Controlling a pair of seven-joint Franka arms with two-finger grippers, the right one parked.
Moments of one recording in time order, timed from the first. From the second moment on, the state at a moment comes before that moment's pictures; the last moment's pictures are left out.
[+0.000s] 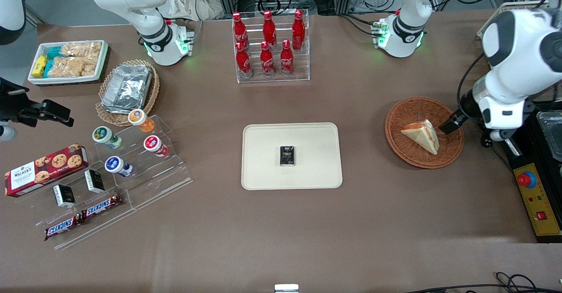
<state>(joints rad) -0.02 -0.07 -0.03 -2.13 0.00 1.99 -0.85</state>
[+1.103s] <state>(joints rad) -0.02 0.05 -0.01 -2.43 0.00 2.42 -1.01</state>
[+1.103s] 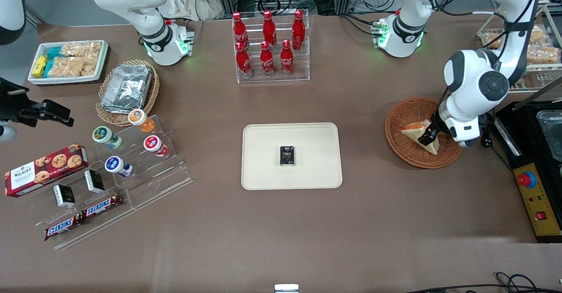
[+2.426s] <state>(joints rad) -0.02 -0.05 0.00 -2.44 0.05 2.40 -0.83</state>
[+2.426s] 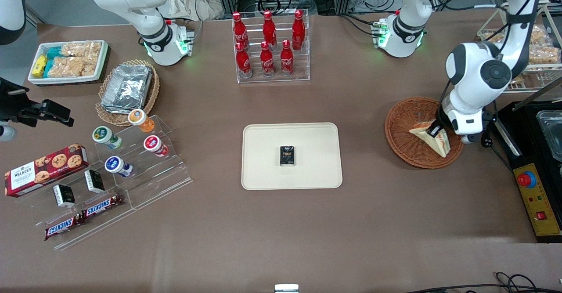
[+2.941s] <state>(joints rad) -0.02 -0.11 -0.03 -2.04 0.12 1.85 -0.58</state>
